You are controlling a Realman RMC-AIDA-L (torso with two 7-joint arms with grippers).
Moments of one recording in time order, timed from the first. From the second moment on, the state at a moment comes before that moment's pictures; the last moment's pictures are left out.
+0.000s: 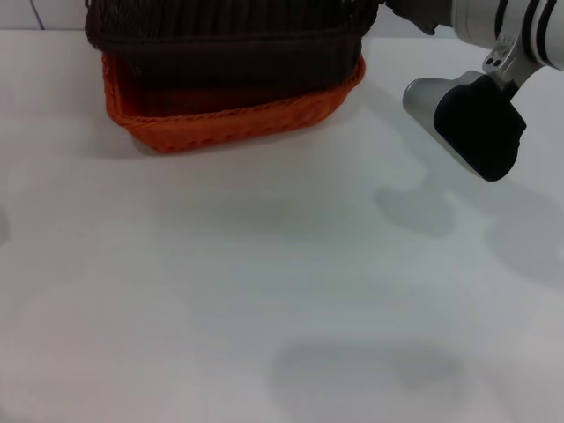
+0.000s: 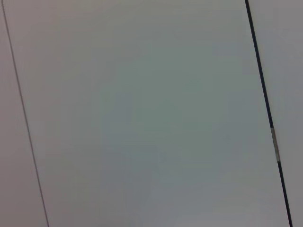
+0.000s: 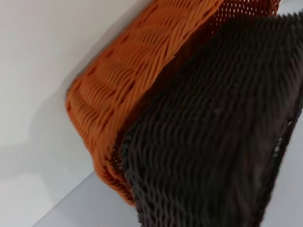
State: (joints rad) left arm -0.40 -2.08 1.23 0.20 -0.23 0.98 0.15; right arm 0.56 1.91 -1.93 -1.41 -2.77 -0.50 1.19
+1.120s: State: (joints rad) left arm -0.40 -2.07 1.30 0.20 -0.22 0.95 0.16; right arm 0.21 2.02 -2.08 -1.62 -2.62 -0.38 1.30
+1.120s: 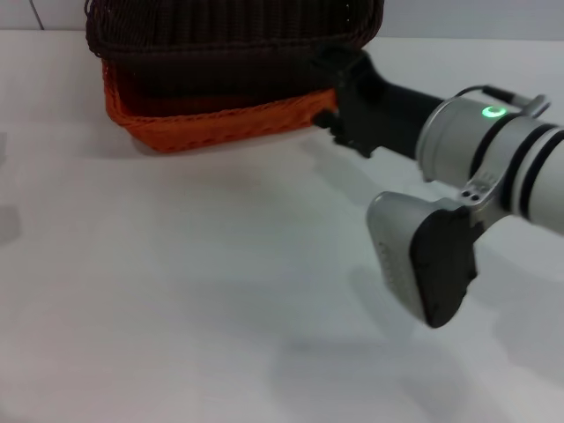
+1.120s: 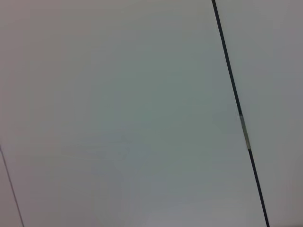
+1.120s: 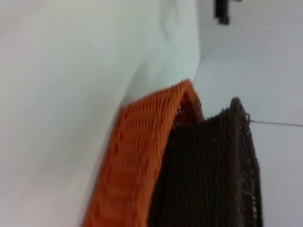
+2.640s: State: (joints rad) left arm -0.34 -2.07 1.29 0.21 -0.23 0.98 0.15; right arm 0.23 2.08 -2.11 -1.55 -2.43 -0.01 1.54
